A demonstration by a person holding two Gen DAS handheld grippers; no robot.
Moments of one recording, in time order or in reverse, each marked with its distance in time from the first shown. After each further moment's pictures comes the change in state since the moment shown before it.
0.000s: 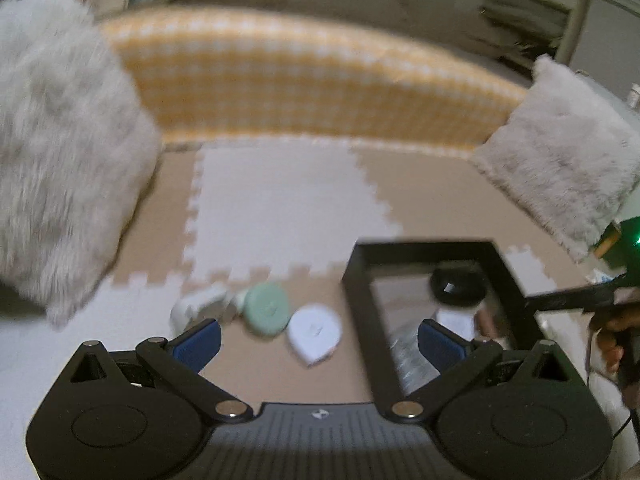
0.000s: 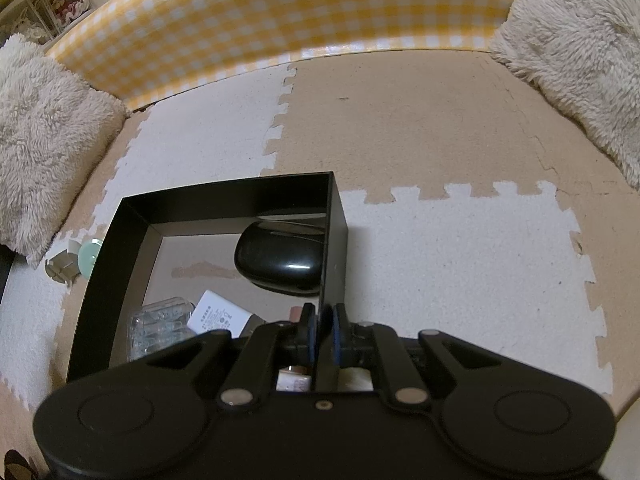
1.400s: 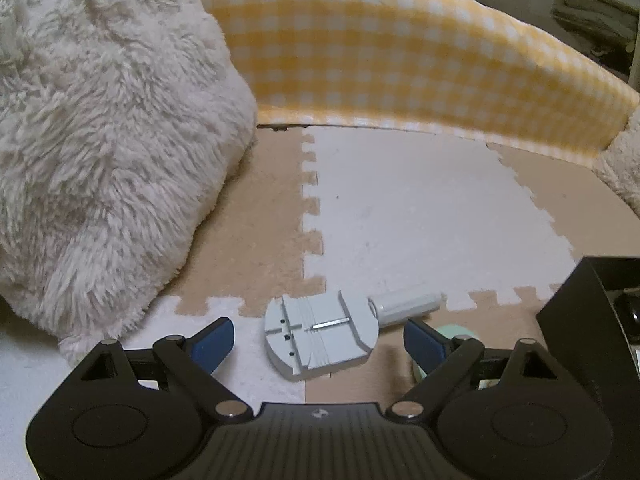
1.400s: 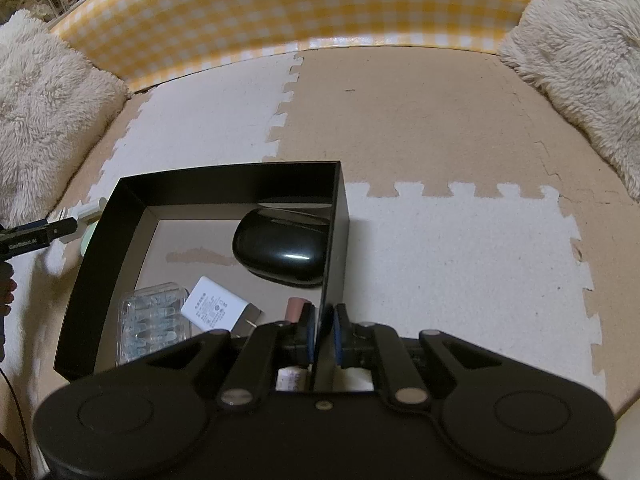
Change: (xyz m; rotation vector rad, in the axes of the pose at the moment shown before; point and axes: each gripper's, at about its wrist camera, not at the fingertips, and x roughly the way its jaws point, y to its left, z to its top) left arm 0.115 0.097 0.008 -0.034 -0.084 0.228; right arm 0.004 0.004 -0.002 -0.048 0.022 -0.020
